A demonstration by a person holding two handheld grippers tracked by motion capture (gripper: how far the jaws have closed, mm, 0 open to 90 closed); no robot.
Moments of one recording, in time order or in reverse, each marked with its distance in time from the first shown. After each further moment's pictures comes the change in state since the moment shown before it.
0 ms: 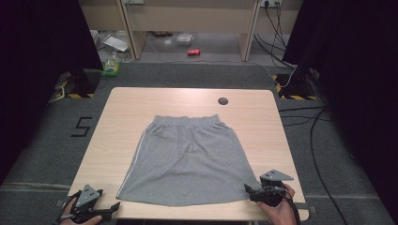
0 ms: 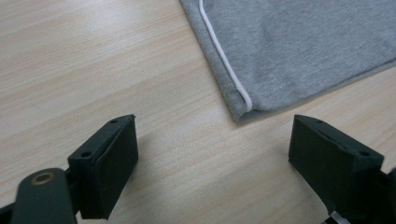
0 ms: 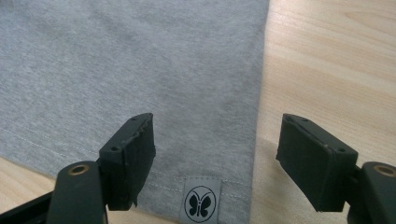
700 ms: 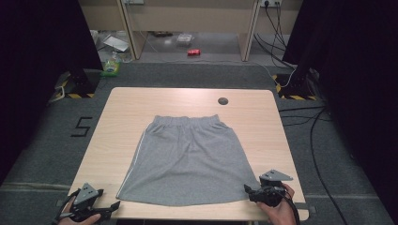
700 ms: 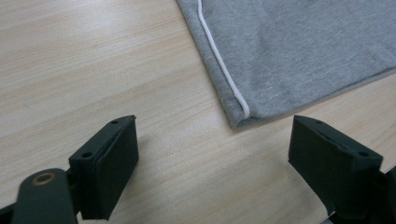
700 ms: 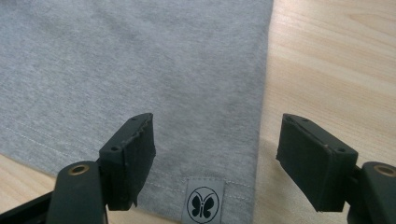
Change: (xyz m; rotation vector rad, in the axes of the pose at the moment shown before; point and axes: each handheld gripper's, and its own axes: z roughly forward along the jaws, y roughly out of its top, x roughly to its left) left arm 0.005 0.003 0.000 -0.008 -0.035 -0.035; right arm 0.001 0.000 0.000 0.001 0.003 -0.013
